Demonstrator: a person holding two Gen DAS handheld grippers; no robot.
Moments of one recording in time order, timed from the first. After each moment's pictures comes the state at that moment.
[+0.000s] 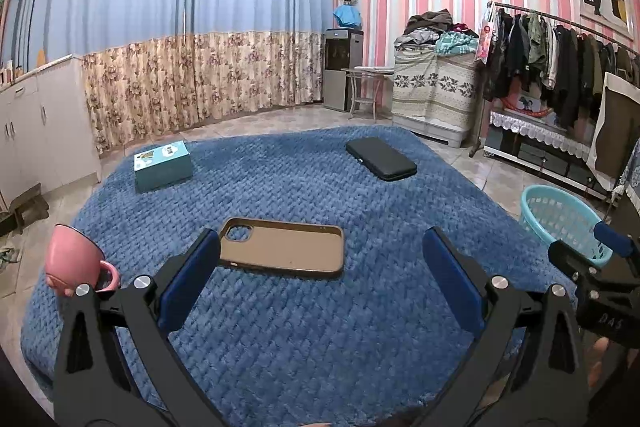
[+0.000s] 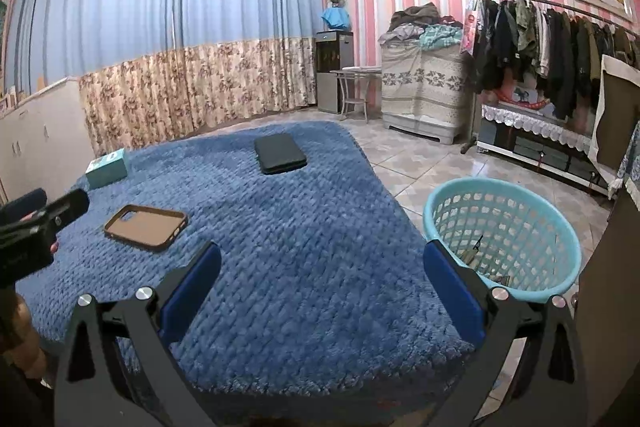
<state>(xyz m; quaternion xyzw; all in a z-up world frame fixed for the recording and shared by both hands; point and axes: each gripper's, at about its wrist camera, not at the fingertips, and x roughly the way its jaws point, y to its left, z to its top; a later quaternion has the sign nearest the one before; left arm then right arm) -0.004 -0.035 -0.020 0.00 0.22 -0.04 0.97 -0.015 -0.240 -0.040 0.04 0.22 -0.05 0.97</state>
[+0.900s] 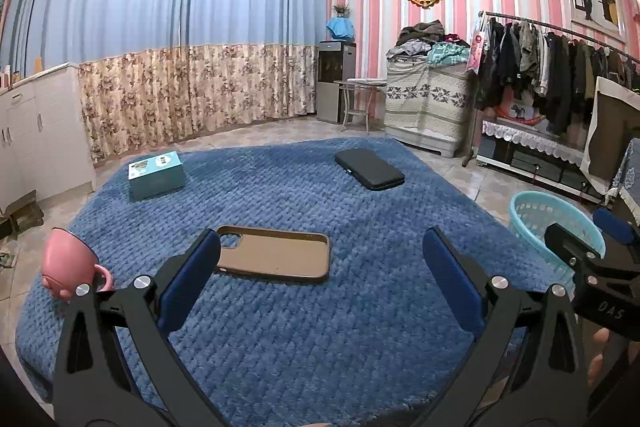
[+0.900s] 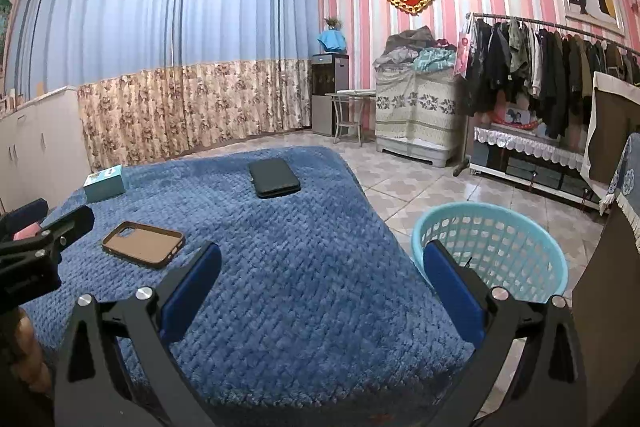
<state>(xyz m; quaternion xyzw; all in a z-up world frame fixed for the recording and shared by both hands) -0.017 -0.040 -0.026 0.00 0.19 -0.06 0.98 -0.024 -0.238 -0.028 0.02 0.18 -0.06 0.98</state>
